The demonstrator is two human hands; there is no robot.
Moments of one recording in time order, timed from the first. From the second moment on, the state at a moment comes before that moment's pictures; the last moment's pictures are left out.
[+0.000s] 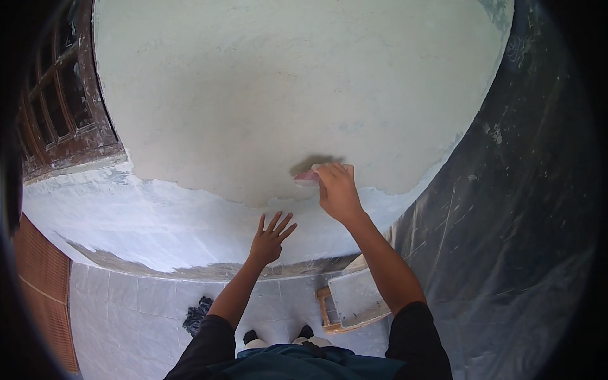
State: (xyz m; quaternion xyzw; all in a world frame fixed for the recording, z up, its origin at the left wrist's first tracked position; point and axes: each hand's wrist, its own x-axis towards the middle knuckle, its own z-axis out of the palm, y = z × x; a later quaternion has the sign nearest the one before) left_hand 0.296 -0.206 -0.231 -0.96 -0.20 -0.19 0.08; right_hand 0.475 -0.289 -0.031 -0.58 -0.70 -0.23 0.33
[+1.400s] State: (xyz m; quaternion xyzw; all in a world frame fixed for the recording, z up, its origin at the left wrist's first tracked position) left_hand 0.293 -0.206 -0.232 -0.96 -0.19 -0.19 0.10; right_hand 0.496 -0.294 -0.059 -0.61 -0.65 -0.21 0.41
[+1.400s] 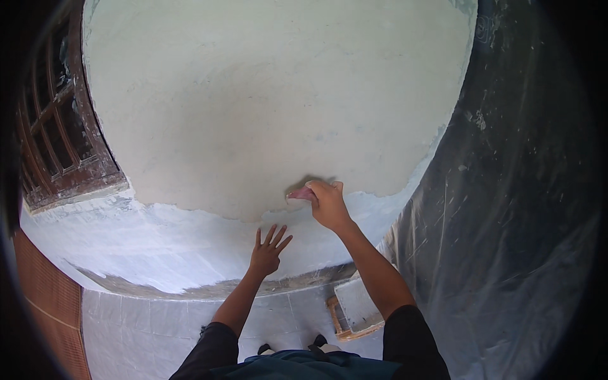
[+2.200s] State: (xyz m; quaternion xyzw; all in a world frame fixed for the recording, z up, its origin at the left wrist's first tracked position) left_hand 0.283 -0.205 -0.234 -0.96 -0.20 -0.17 0.10; right_hand 0.517 -0.304 -0.092 -0.63 -0.47 -0.10 0.61
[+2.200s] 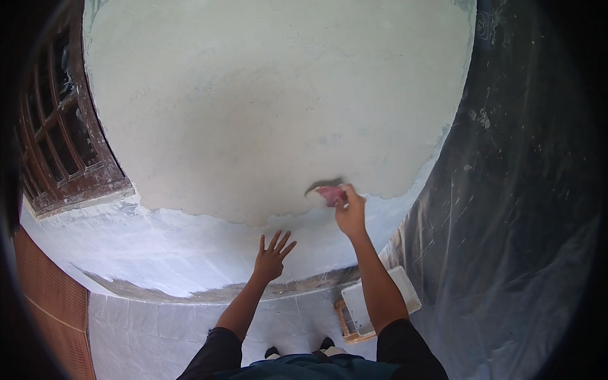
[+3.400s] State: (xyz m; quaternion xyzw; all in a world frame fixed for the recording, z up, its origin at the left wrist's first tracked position) left_hand 0.285 -0.203 -0.230 -0.97 -0.19 -0.15 0.08; right_hand 0.514 -0.307 -0.085 -0.63 -0.48 -0.14 0.60
